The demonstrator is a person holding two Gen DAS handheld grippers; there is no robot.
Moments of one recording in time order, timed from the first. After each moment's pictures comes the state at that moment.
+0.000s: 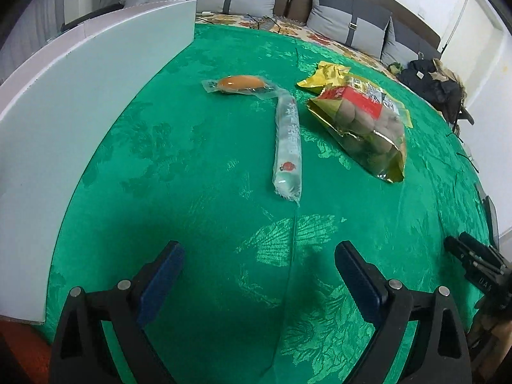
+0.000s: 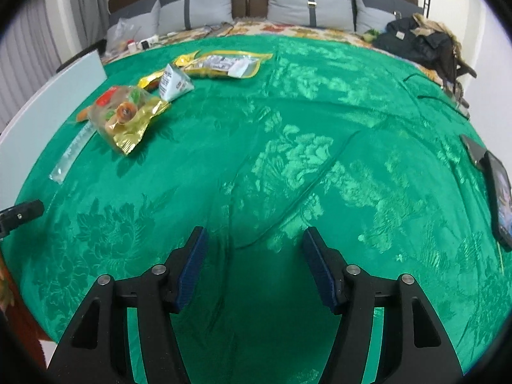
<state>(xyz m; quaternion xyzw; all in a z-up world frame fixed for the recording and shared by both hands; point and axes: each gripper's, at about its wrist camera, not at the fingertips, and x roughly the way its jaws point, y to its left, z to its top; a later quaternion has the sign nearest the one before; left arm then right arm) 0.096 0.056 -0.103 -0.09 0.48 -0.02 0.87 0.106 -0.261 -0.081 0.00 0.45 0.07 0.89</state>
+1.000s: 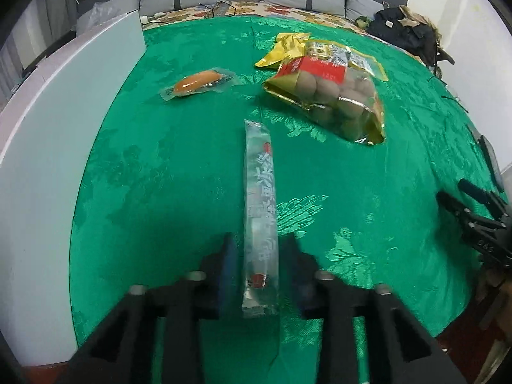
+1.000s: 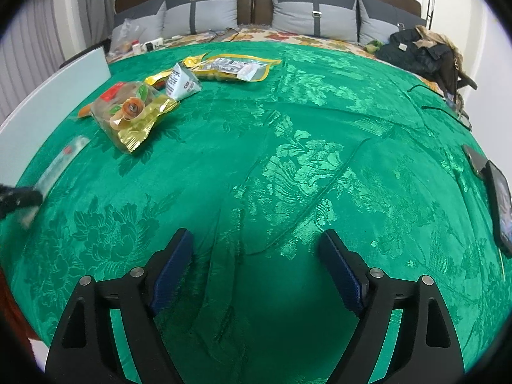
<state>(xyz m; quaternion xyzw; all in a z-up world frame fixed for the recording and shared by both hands) 0.108 0.029 -0.096 0.02 0.52 -0.07 0.85 0.104 -0.252 -0.085 -0.01 0.43 0.07 0.90</state>
